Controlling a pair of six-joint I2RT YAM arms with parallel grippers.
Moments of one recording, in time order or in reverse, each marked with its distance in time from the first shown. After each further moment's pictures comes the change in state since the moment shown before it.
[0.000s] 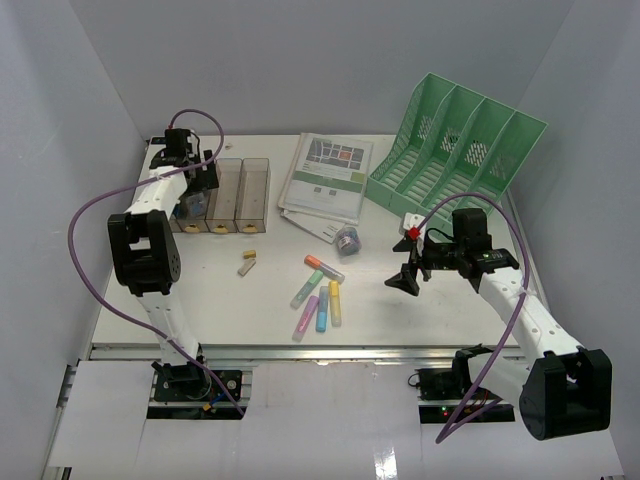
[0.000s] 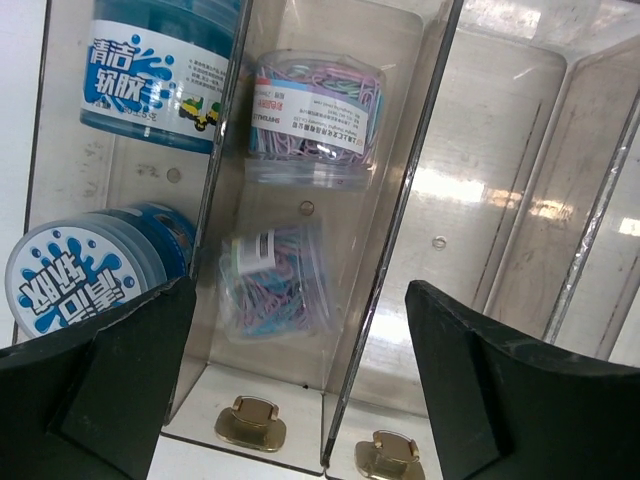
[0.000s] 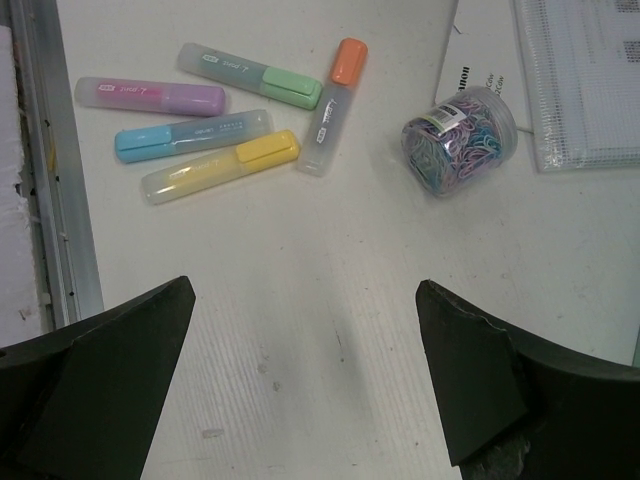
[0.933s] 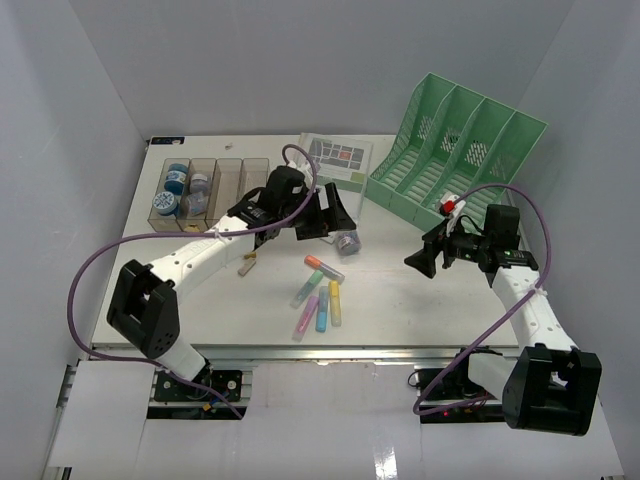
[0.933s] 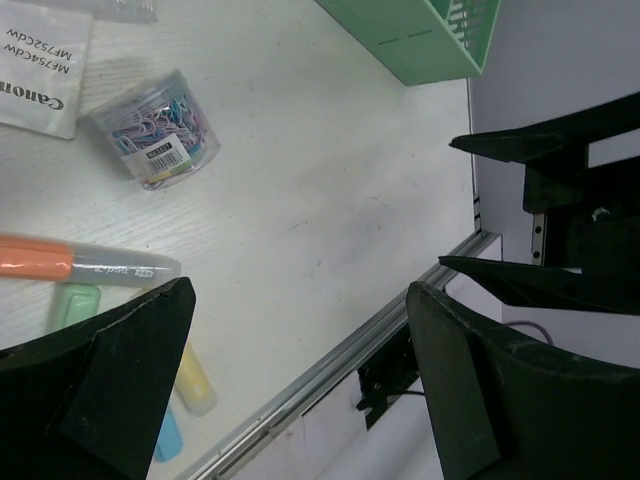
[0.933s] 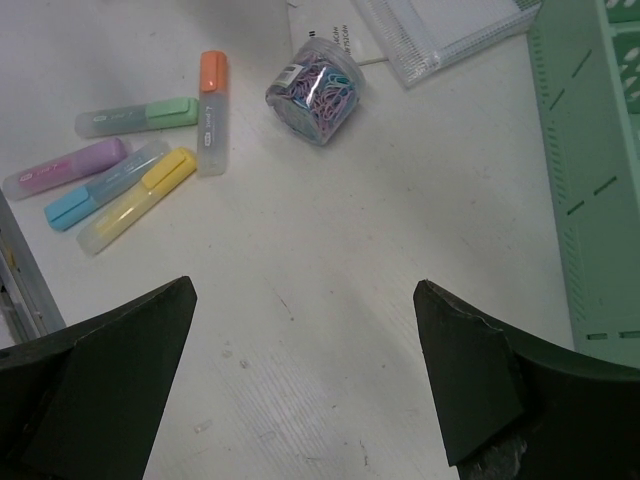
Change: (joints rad) left arm -0.694 -0.426 -0.371 0.178 0.447 -0.659; right arm -0.249 0.017 -0.004 0.094 -0.014 0.246
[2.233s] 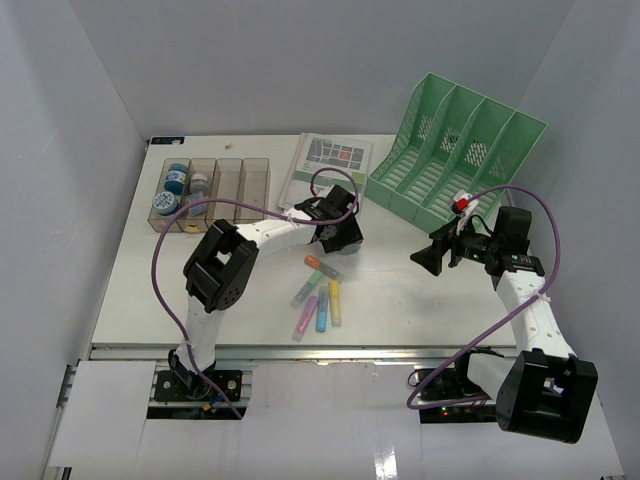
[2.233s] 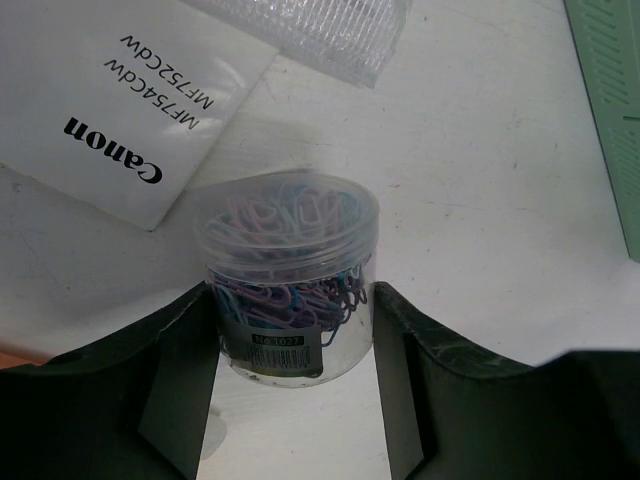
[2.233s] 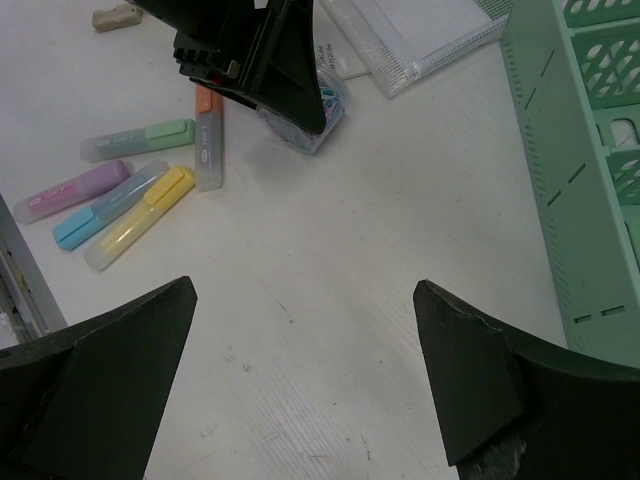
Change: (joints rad) left arm -0.136 0.506 0.267 -0.103 -0.407 -0.249; right arm -0.087 -0.033 -0.019 0.037 -0.044 0.067
